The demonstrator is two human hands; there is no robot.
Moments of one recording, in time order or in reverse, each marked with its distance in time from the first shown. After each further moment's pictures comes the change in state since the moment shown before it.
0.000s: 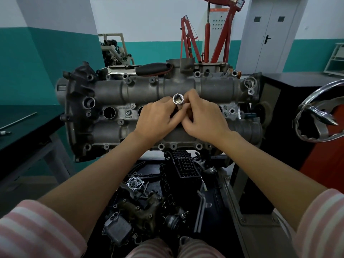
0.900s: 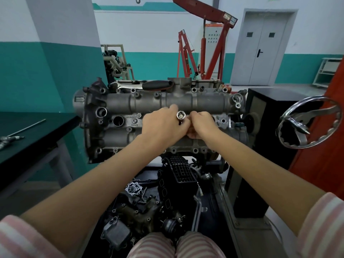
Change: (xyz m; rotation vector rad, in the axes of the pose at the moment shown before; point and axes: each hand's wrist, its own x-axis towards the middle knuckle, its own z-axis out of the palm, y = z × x) left_hand 0.006 0.039 -0.031 0.241 -0.158 -0.289; right_hand 0.002 -0.047 -0.032 0.769 -0.161 0.810
